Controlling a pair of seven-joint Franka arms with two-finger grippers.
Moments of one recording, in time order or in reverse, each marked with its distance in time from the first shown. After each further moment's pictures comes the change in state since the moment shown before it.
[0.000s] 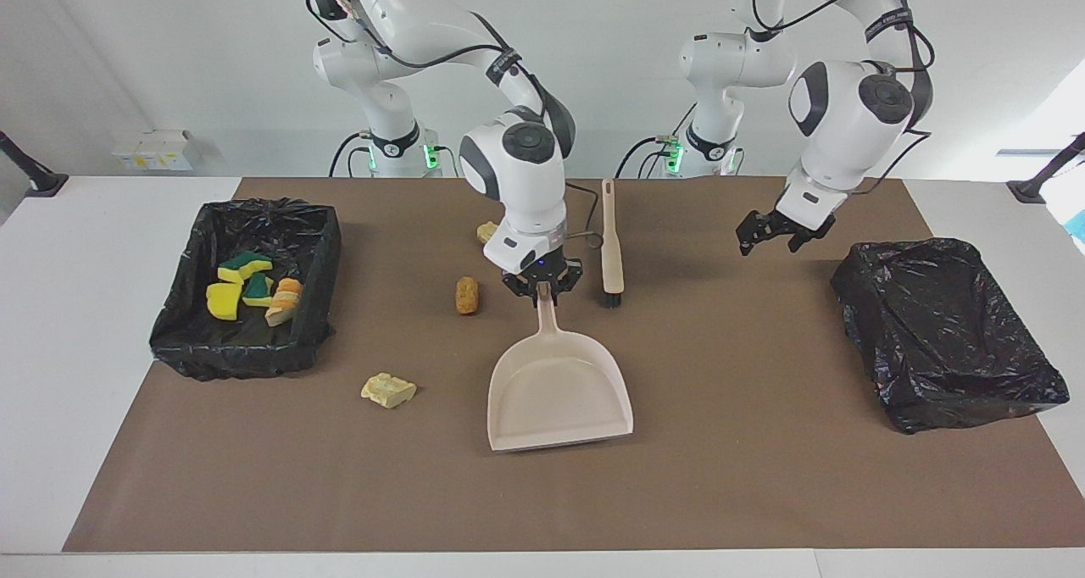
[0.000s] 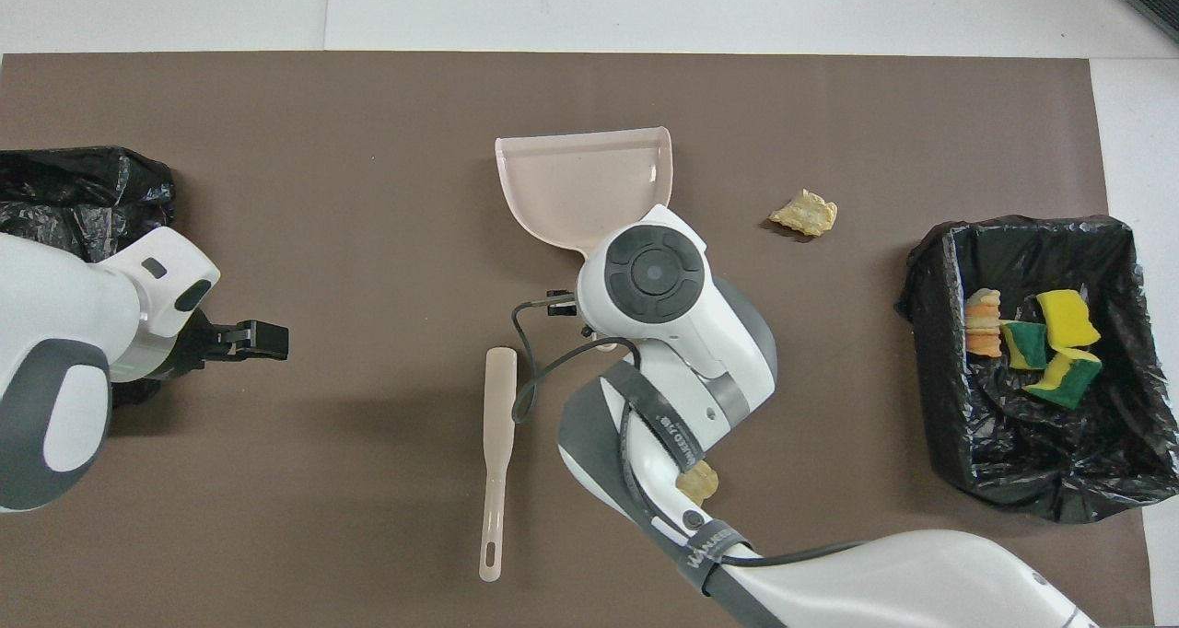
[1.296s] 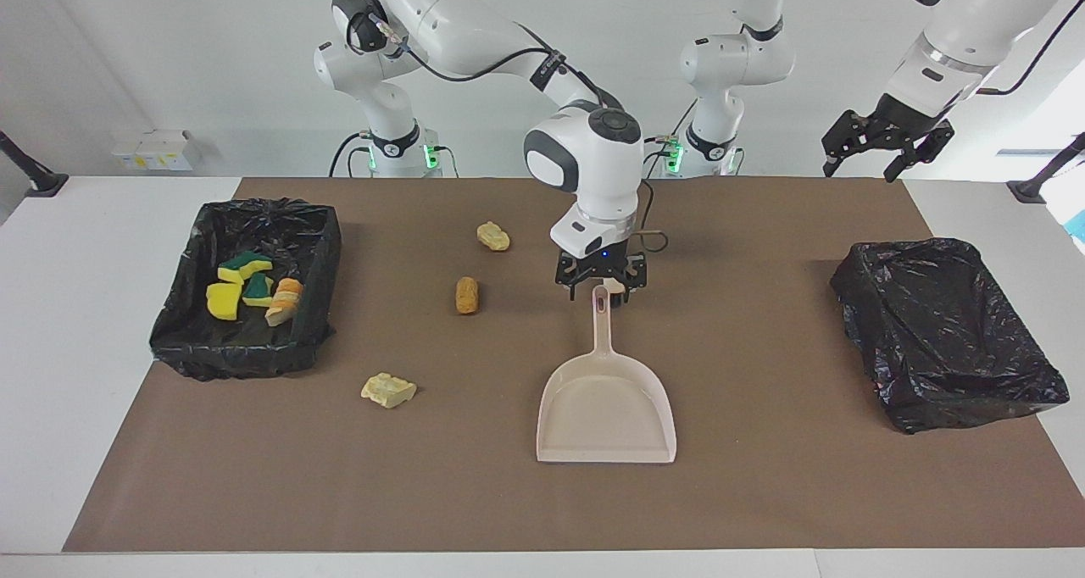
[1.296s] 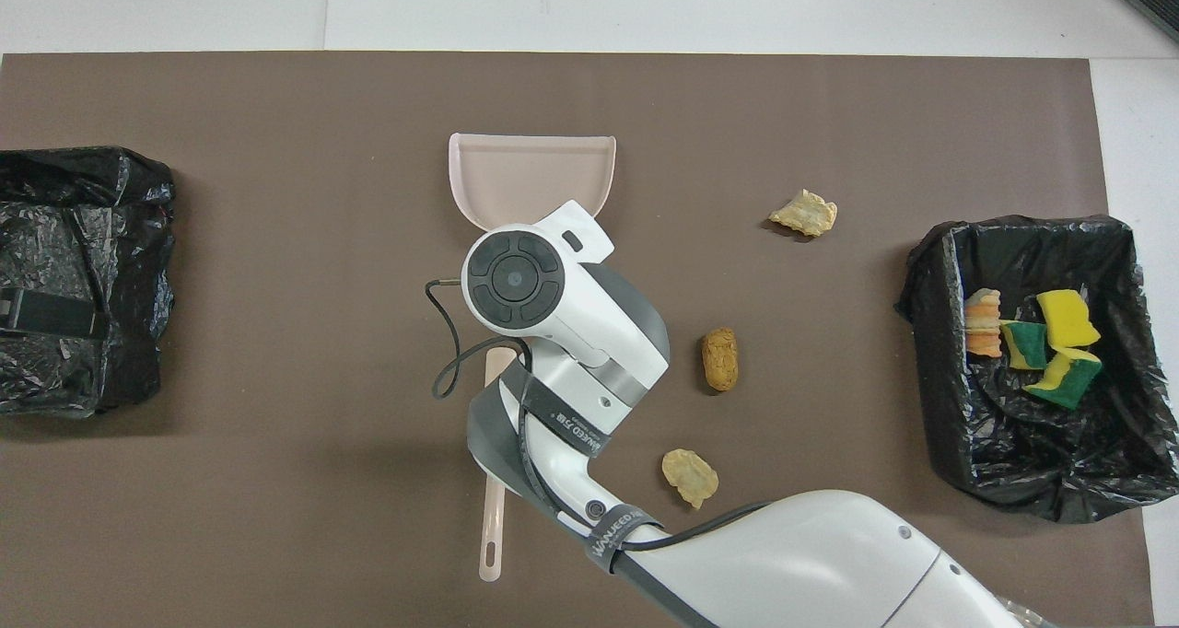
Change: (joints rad) left arm 0.107 0.000 -0.043 0.485 0.014 -0.477 0.159; right arm 0.128 0.064 0.004 0.148 -0.126 -0.093 0.301
